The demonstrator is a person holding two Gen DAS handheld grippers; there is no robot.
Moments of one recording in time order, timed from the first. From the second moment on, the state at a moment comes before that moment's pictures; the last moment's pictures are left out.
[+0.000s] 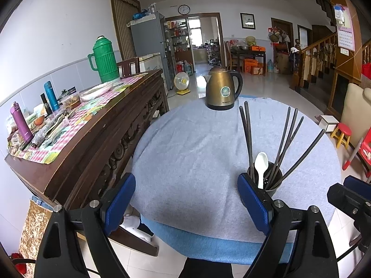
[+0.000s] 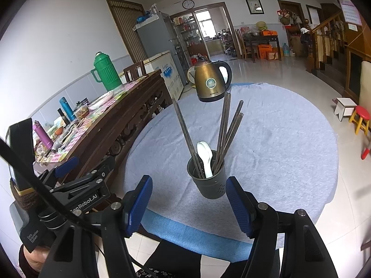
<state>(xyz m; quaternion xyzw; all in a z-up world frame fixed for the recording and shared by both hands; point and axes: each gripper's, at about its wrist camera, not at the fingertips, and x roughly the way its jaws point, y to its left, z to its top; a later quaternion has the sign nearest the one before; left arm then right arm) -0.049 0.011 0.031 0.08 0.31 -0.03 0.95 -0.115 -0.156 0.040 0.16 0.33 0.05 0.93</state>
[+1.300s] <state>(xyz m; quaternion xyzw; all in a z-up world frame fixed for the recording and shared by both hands) -0.021 0.008 0.004 0.08 0.35 -0.04 0.93 -0.090 -0.160 0.021 0.16 0.34 0.04 0.92</state>
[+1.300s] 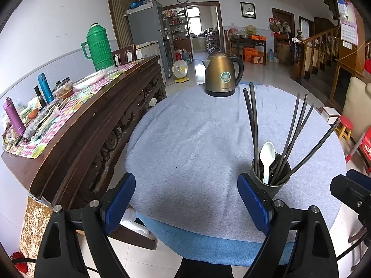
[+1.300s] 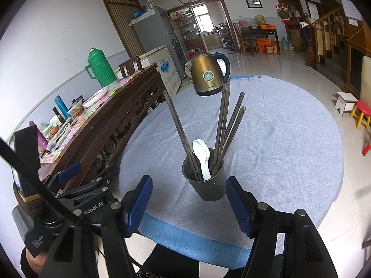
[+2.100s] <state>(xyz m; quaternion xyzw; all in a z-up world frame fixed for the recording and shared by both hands) -0.007 0.008 -0.010 0.09 0.36 -0.04 0.93 -0.069 -0.158 0.010 0.16 0.36 0.04 0.92</state>
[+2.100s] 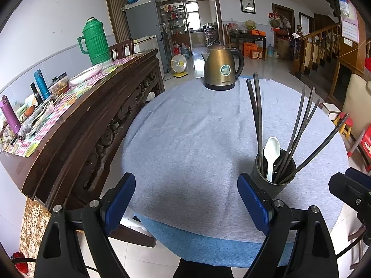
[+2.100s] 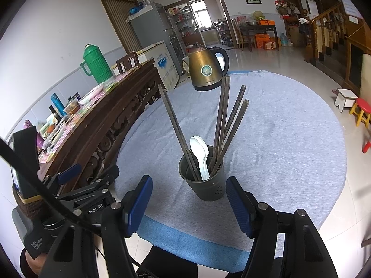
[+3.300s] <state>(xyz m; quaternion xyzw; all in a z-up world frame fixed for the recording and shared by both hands) 0.002 -0.003 -0.016 0.10 0.37 -0.04 0.92 -0.056 -0.168 -0.001 0.17 0.35 0.04 0.92</state>
